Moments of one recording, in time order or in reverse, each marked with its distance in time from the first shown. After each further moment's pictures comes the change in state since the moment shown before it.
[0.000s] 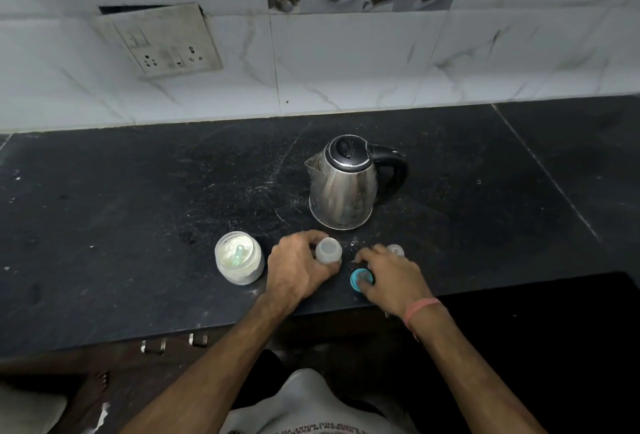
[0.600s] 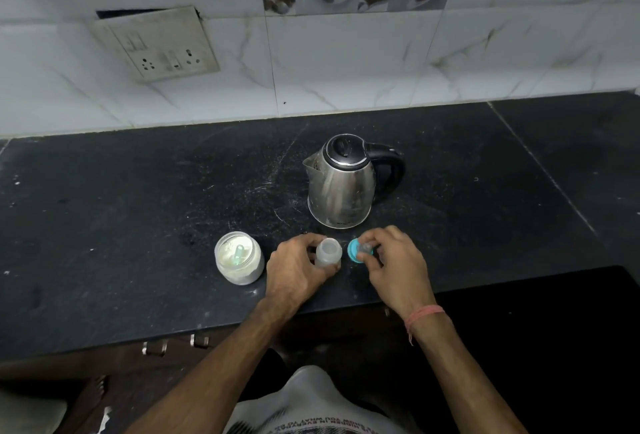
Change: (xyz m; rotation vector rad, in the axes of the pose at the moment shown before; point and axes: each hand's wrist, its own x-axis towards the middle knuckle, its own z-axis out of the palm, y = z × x) left_hand -0.007 -0.009 0.008 -0.026 0.003 0.020; right_hand -0.015 -0.012 -0.013 0.404 0.385 0.072
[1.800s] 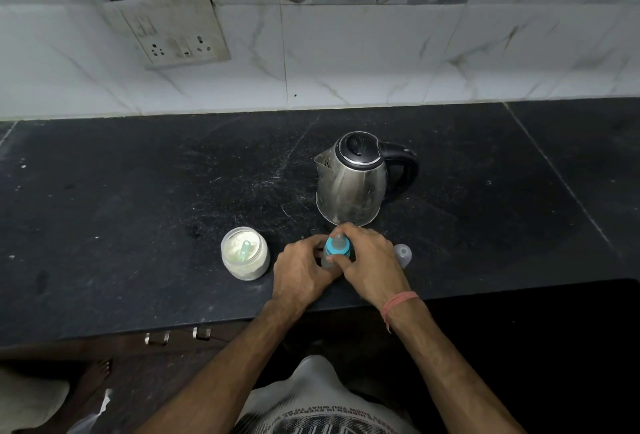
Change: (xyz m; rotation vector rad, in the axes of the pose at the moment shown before) left_hand -0.006 0.003 -0.004 -0.026 0.017 0.020; right_hand 0.021 -0.037 0.027 0.026 -0.220 -0.100
